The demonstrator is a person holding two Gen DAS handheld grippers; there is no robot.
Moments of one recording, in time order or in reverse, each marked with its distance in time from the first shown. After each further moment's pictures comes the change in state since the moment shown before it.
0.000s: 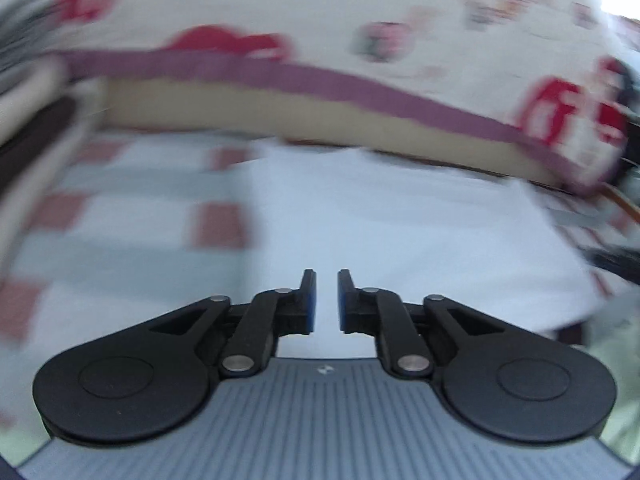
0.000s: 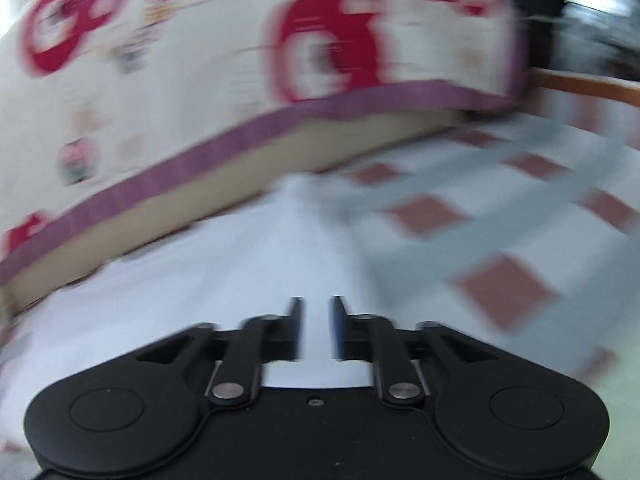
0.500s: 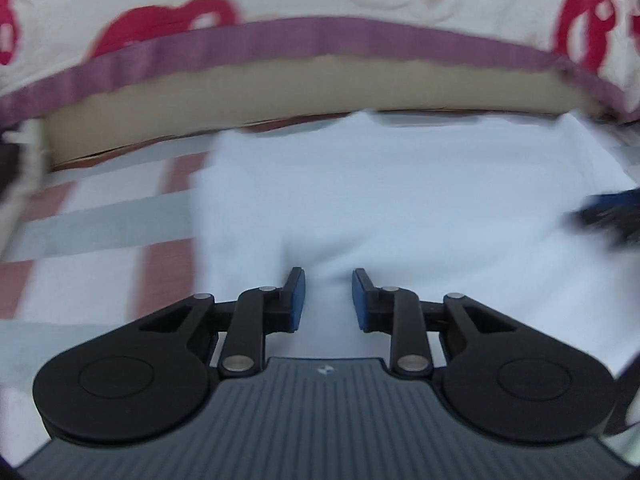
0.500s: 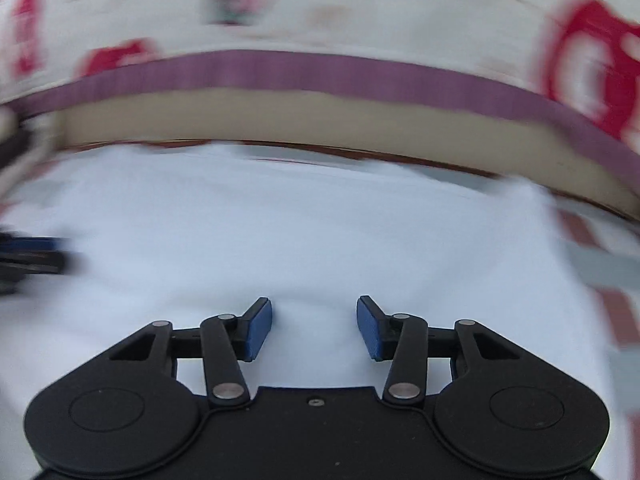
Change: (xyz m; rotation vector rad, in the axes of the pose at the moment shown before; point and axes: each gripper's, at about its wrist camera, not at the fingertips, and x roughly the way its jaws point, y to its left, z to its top) left arm 0.118 0.005 0.012 0.209 0.110 0.282; right arm 0.097 0.091 0.001 -0.394 0.149 0.082
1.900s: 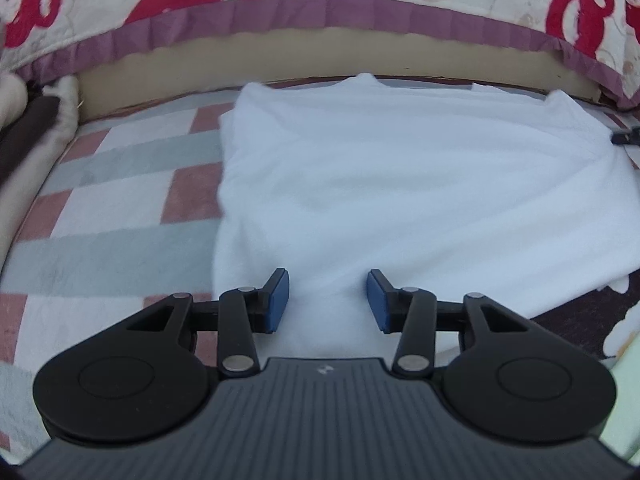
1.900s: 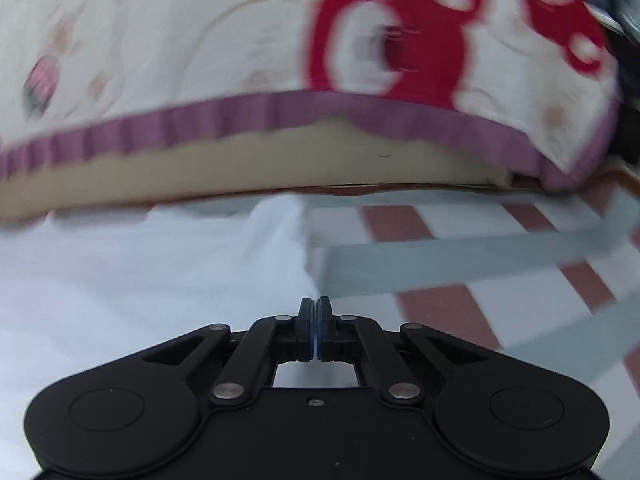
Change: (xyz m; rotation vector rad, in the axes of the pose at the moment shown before) left arm -0.056 -0.016 -0.023 -0.096 0.057 -0.054; right arm -0.005 -0.135 0.018 0.179 -0.044 -0.184
